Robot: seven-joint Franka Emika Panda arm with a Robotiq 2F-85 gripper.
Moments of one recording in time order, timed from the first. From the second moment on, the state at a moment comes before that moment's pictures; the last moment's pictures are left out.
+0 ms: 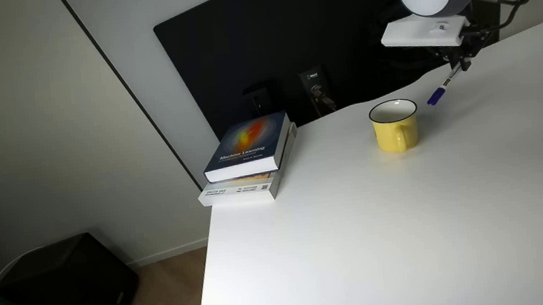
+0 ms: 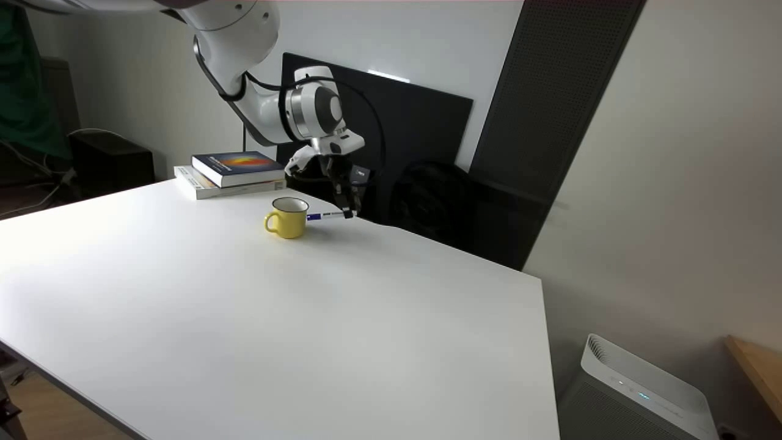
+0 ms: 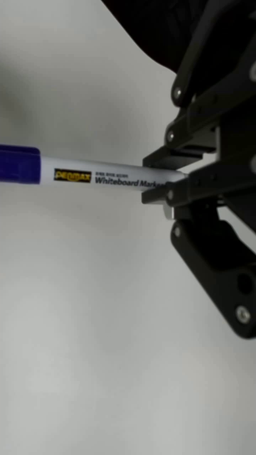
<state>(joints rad) 0.30 0.93 -0.24 -1.28 -0.22 2.35 1.44</state>
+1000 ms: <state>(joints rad) 0.43 0.94 -0.30 -1.19 -0.49 2.40 1.44</state>
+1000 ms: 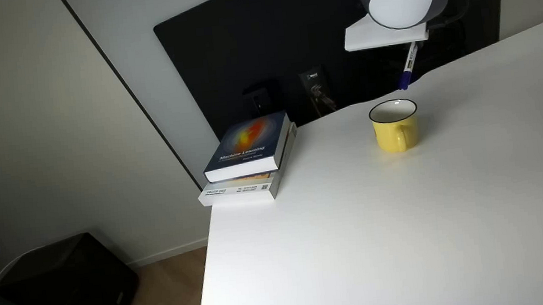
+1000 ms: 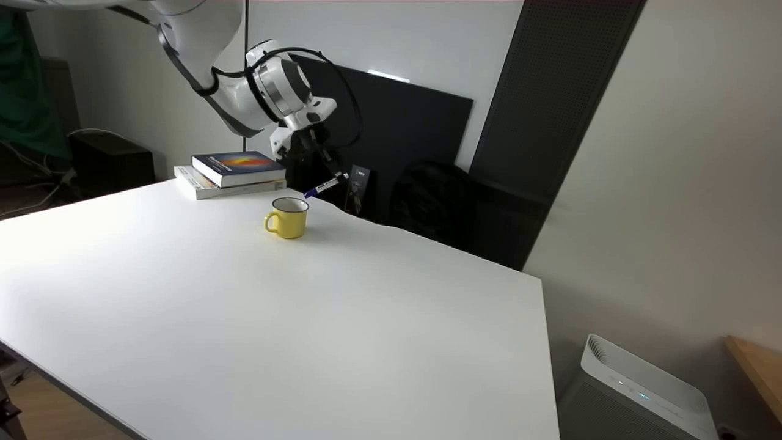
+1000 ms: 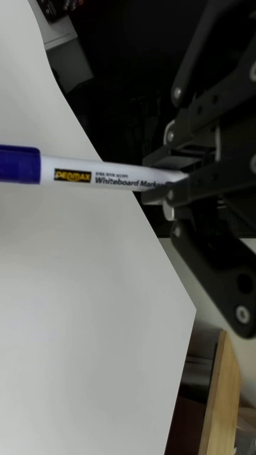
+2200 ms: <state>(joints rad) 0.54 1.02 -0.36 -1.24 -0.80 2.57 1.64</state>
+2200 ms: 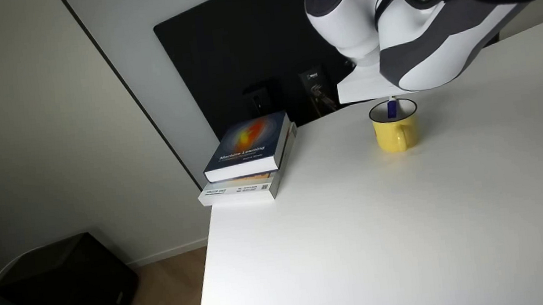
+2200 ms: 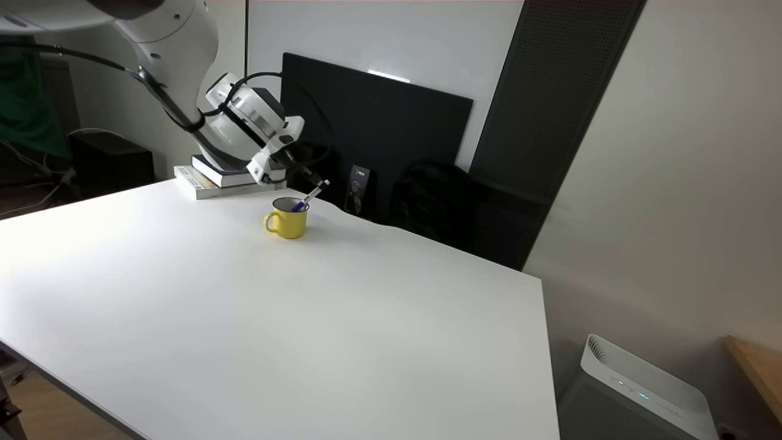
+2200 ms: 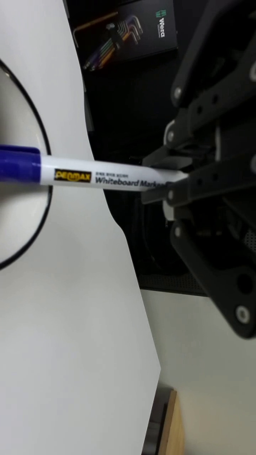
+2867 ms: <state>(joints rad) 0.55 1.02 -0.31 -1.29 -0.81 2.57 1.66</state>
